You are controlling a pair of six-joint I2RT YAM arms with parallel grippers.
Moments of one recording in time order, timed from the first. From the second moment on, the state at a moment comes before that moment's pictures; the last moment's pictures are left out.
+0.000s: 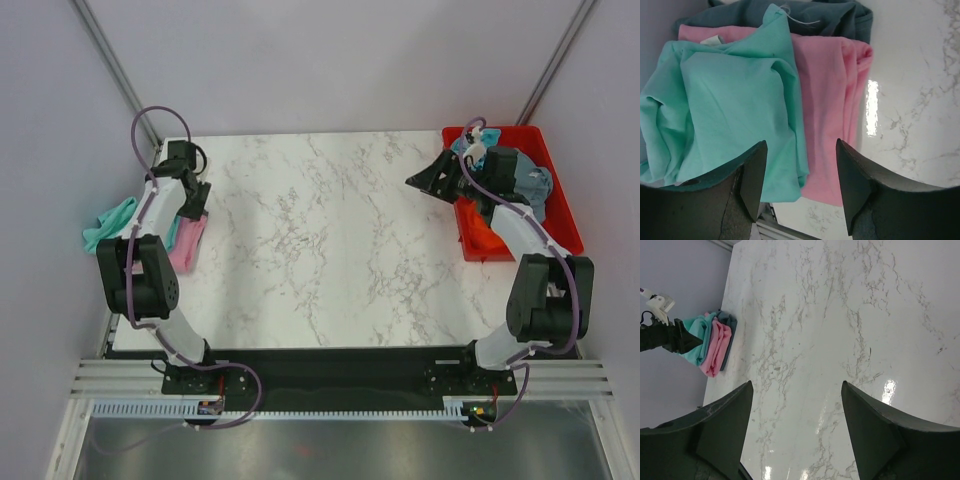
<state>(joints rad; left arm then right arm) 0.06 1.72 1.40 -0.76 -0.31 0.34 -0.08 1.55 1.08 -0.01 -0.77 0.51</state>
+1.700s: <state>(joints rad) 0.12 1.85 1.43 -0.71 -0.43 0.42 -0.08 1.69 1.15 0.10 -0.79 0.60</state>
